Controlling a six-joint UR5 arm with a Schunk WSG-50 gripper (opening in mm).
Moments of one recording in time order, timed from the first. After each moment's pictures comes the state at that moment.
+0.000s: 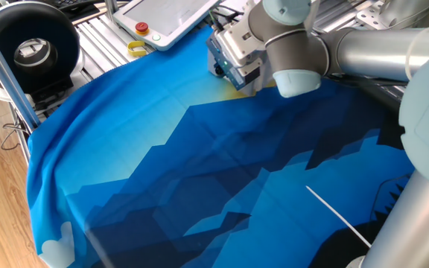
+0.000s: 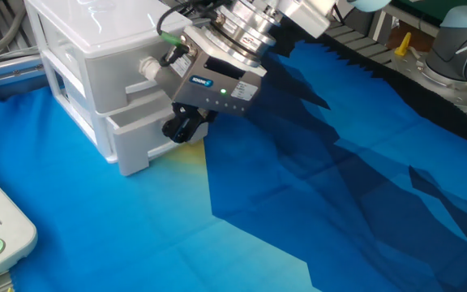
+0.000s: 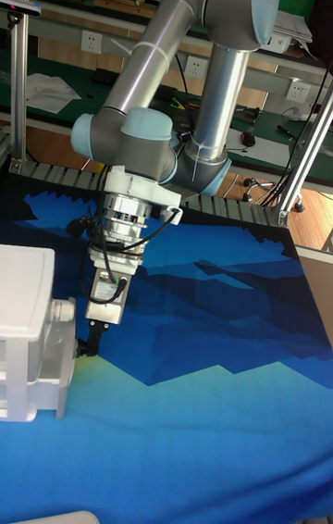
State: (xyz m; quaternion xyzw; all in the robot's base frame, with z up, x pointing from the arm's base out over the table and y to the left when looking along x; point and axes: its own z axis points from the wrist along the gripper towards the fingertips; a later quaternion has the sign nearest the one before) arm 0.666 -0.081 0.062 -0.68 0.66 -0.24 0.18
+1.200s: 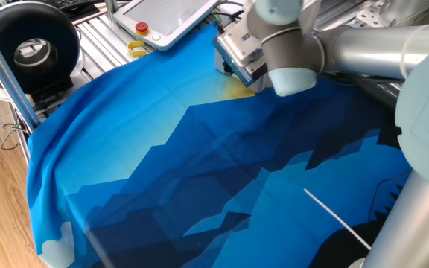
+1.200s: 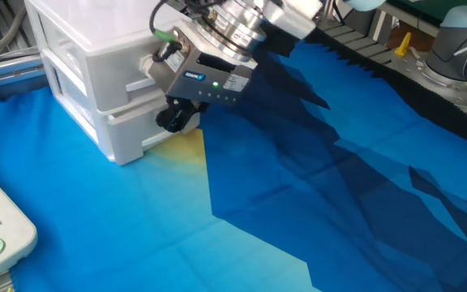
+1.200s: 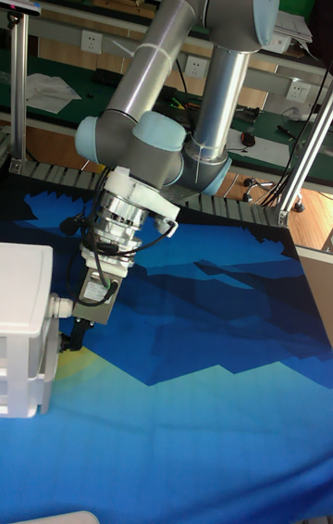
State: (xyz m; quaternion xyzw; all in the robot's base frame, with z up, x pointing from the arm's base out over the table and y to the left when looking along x) arm 0.644 -0.129 0.056 -0.68 0.67 -0.28 0.05
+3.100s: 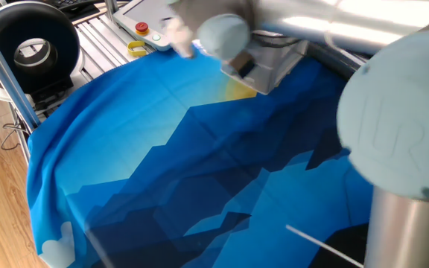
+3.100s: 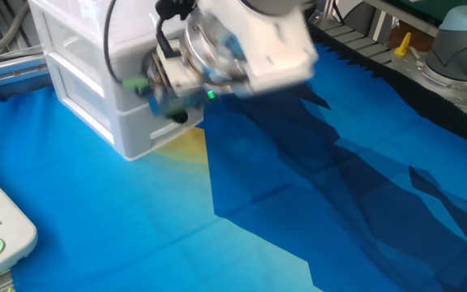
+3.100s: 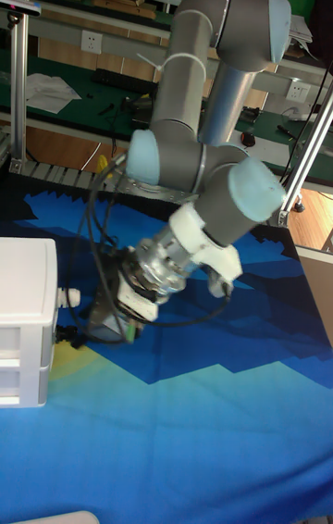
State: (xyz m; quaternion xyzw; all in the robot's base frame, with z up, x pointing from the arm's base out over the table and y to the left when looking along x) arm 0.650 -0.084 0.069 -0.66 0.69 -0.23 -0.15
